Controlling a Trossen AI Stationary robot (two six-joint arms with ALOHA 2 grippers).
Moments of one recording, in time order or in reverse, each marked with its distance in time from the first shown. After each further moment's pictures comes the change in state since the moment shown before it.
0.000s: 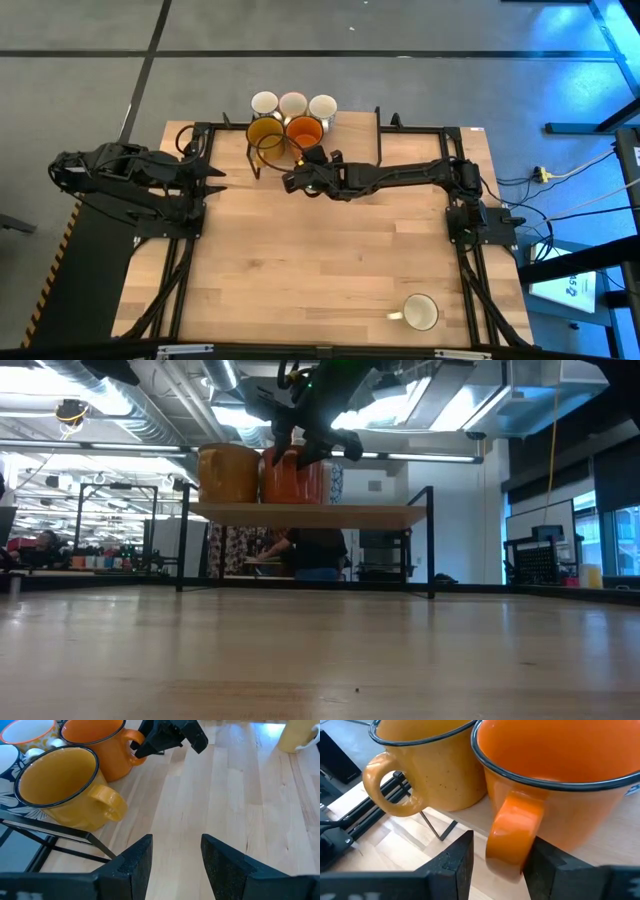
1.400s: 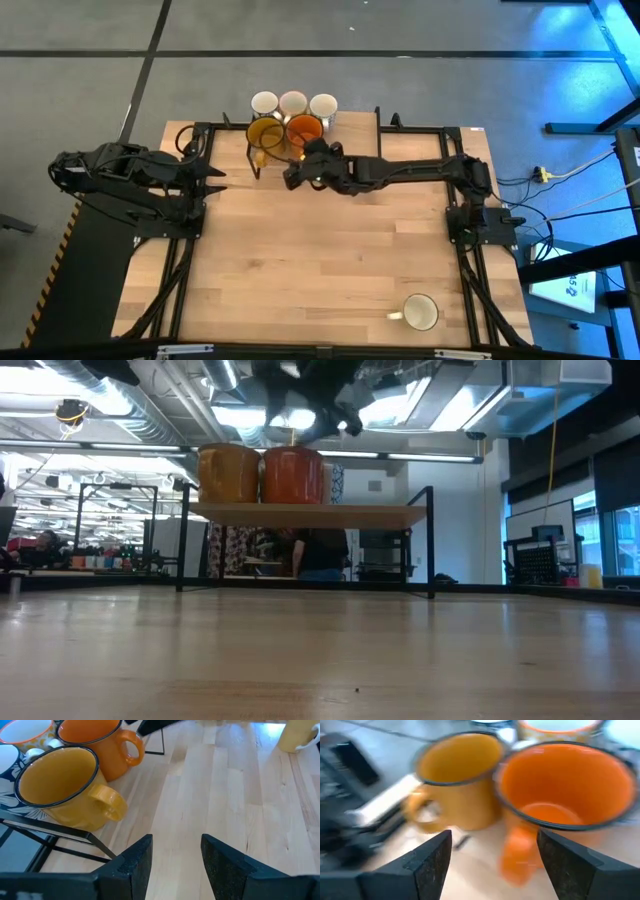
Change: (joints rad) left arm 0.000 0.000 0.000 0.000 0.000 0.000; right arm 0.003 -0.076 0.026 0.014 -0.061 -0.097
